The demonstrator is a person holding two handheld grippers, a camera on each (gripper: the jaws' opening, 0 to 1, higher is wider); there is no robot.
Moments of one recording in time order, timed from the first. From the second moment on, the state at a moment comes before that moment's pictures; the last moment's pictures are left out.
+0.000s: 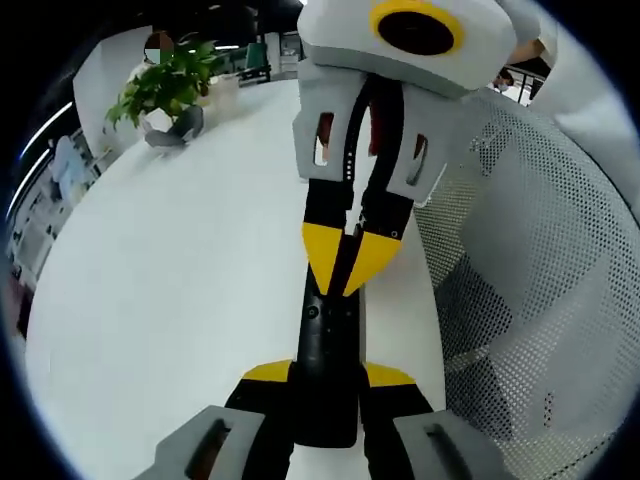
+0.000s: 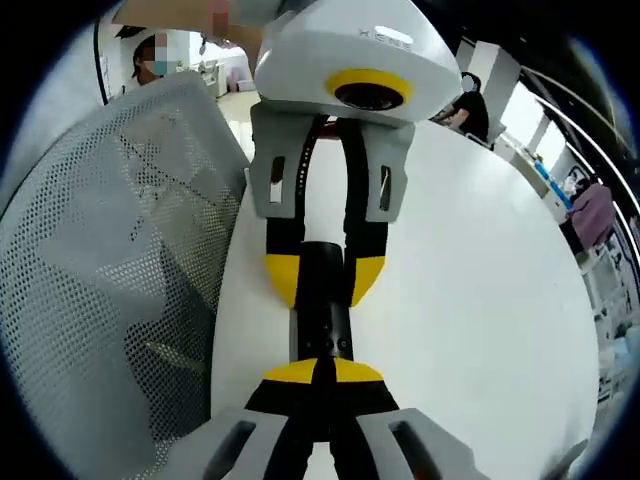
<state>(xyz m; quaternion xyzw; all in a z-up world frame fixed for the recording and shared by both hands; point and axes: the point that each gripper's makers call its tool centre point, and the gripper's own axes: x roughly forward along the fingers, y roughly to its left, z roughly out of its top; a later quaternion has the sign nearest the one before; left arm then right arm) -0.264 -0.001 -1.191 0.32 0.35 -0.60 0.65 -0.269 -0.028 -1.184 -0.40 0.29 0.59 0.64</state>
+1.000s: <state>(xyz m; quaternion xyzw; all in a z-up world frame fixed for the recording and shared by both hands) -0.265 0.000 -1.190 0.31 0.34 -0.61 0.65 -0.269 -0.027 -1.182 -0.35 0.33 0.59 0.65</state>
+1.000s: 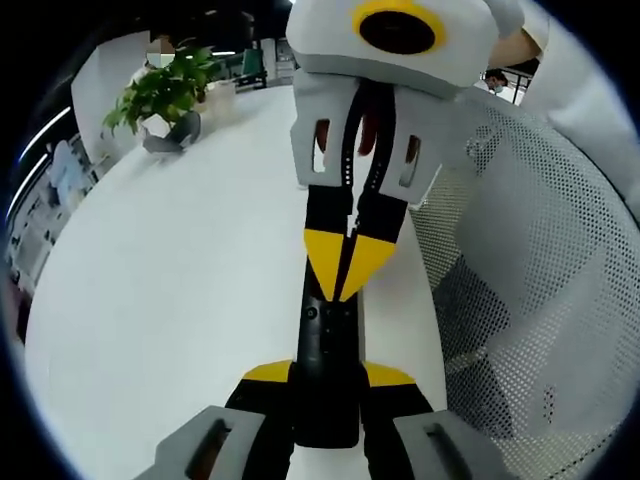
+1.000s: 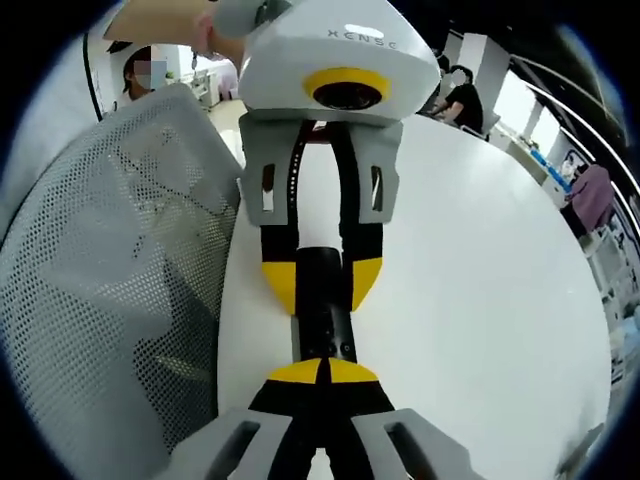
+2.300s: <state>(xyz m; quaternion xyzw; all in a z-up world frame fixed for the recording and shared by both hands) -0.265 0.000 -1.190 0.30 0.34 -0.60 0.65 -0.263 -0.046 -1.185 -0.34 0.36 0.57 0.66</state>
